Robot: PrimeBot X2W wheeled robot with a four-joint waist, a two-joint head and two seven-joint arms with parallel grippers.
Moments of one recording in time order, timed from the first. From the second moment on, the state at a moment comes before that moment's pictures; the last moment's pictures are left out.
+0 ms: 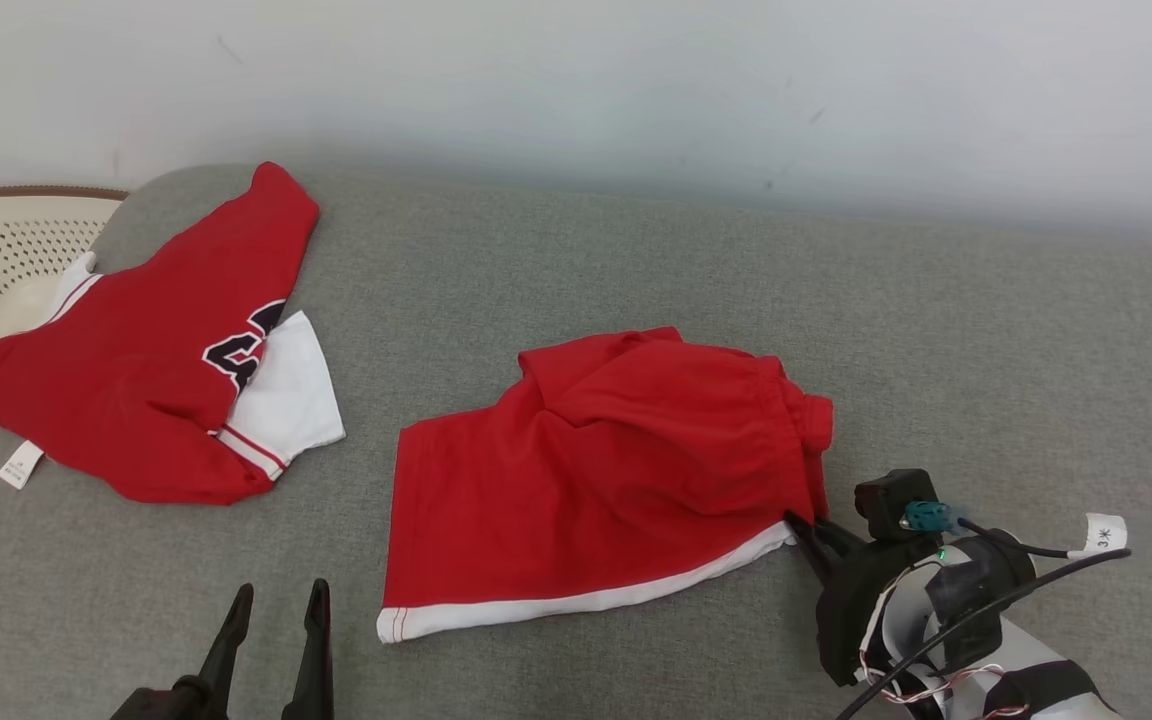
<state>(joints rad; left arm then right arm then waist) -0.09 0.06 -0.03 0.16 -0.20 -0.03 -0.26 -0.61 -0.32 0.91 0.82 0.60 0.13 -0.11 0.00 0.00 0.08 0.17</state>
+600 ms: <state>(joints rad) -0.08 0.05 -0.02 0.18 -0.20 -0.04 -0.26 -0.50 -0.43 0.93 0.61 0.79 0.13 -0.14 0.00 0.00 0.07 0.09</state>
